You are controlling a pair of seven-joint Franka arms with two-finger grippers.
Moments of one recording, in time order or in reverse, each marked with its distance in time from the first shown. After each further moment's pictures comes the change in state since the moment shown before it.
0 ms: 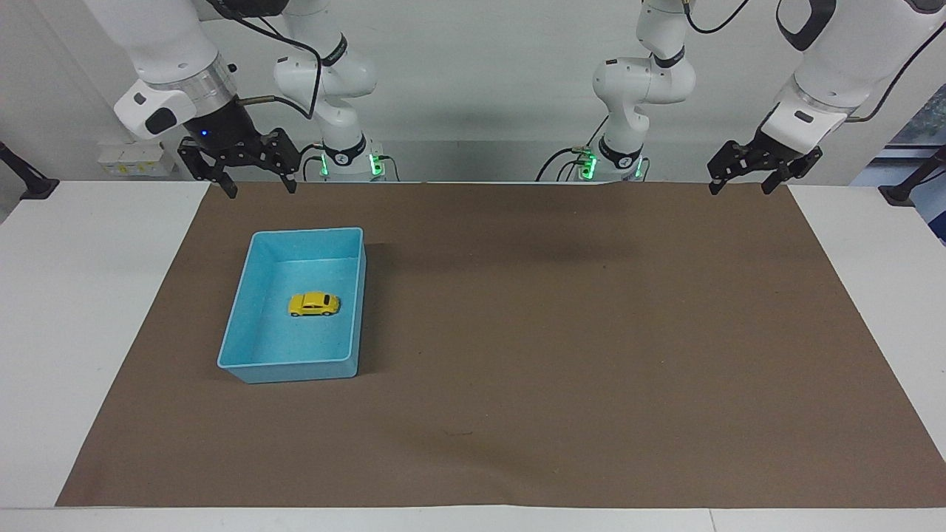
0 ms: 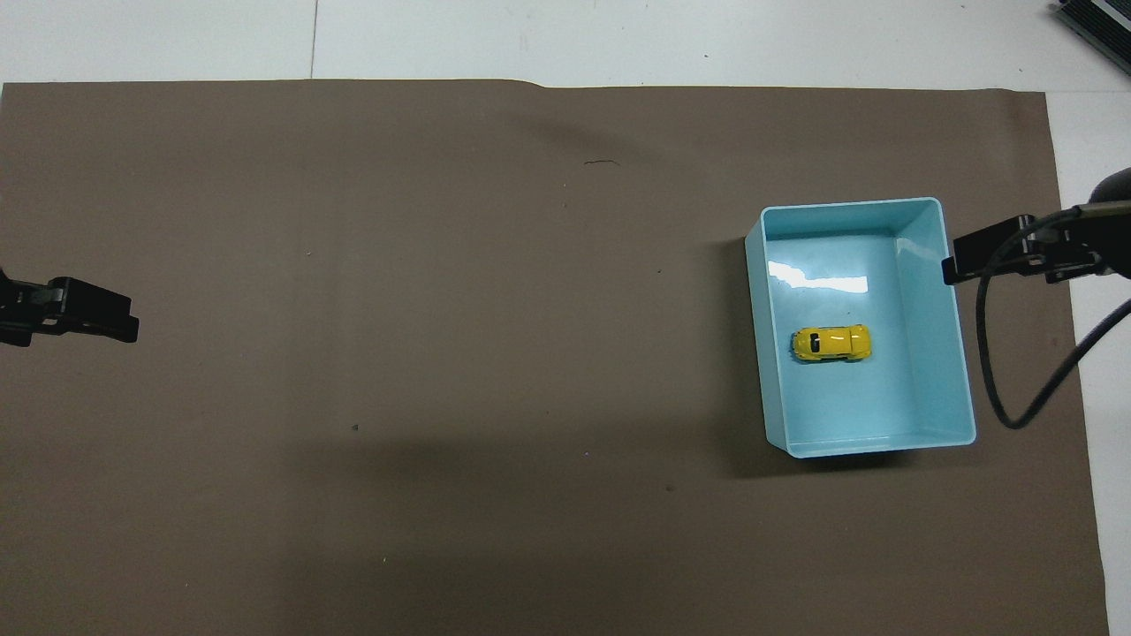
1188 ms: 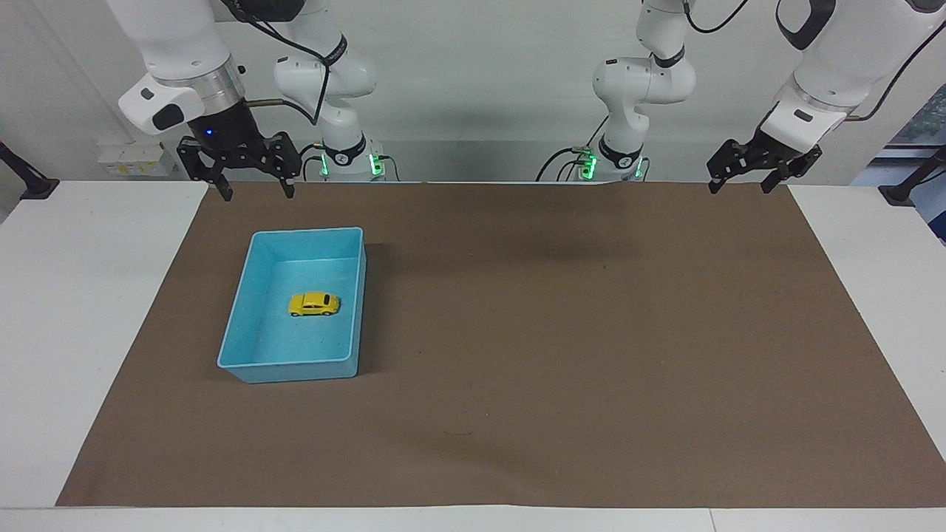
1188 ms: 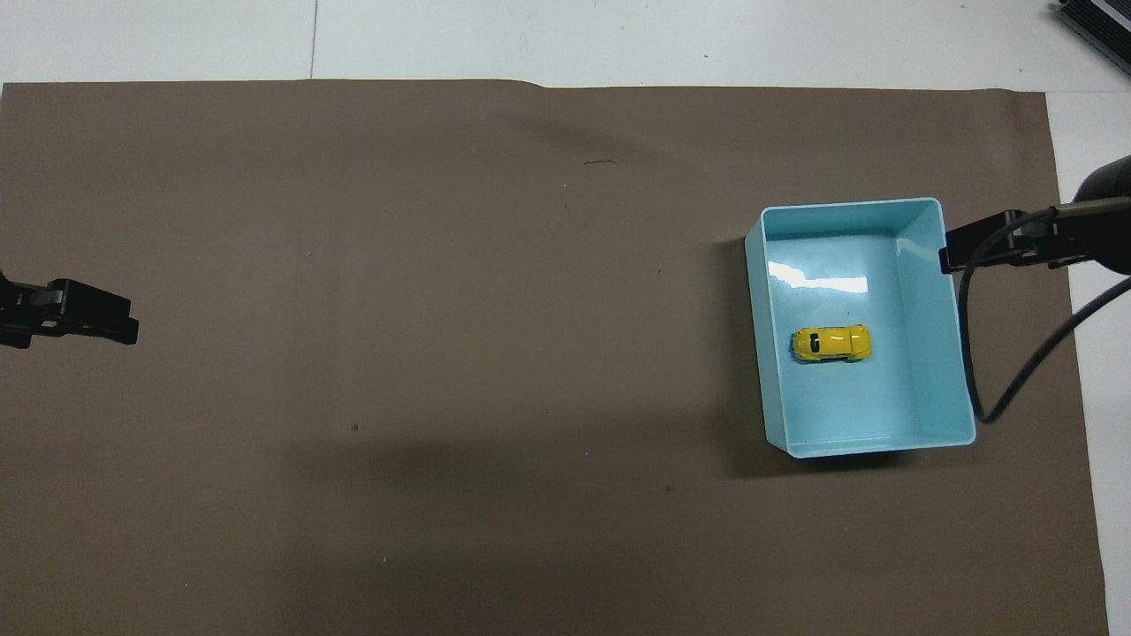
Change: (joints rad) left arm 0.000 -0.002 -0.001 -0.001 0.000 -0.003 0.000; right arm -0.001 -0.007 0.029 -0.020 -0.048 0.062 -0.006
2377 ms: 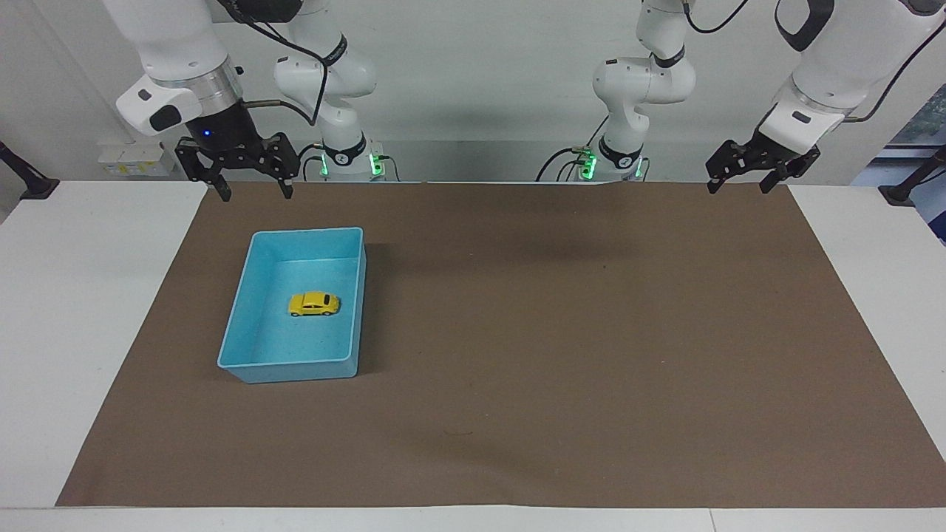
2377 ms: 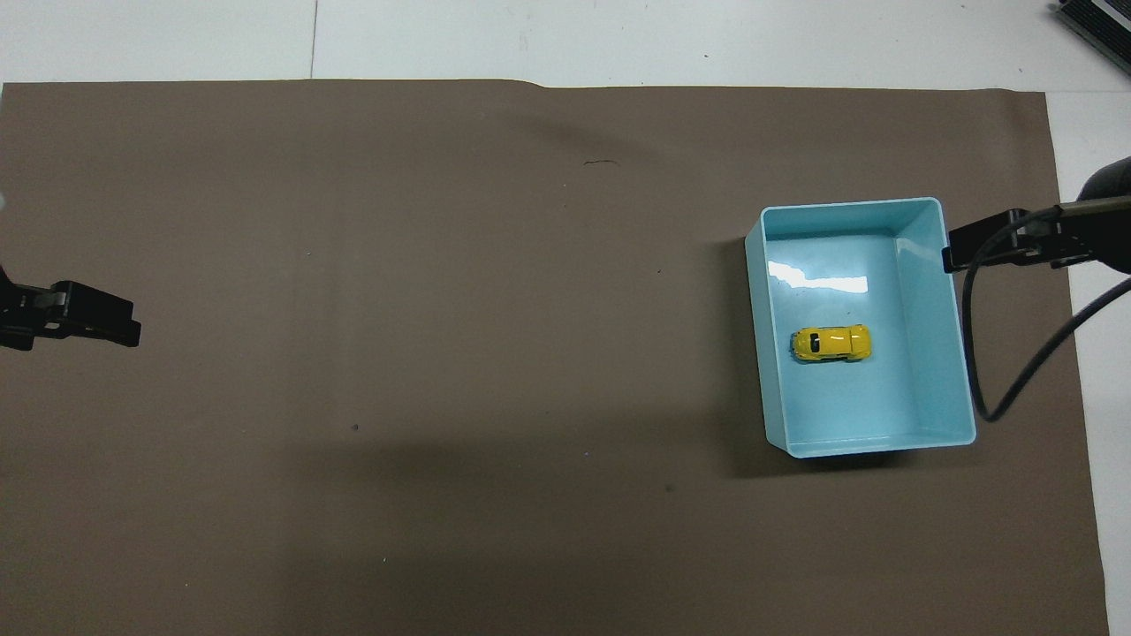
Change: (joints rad) left arm 0.000 0.000 -0.001 -0.004 0.000 -0.004 0.000; right arm -0.005 0.000 -0.002 -0.001 0.001 0.000 0.000
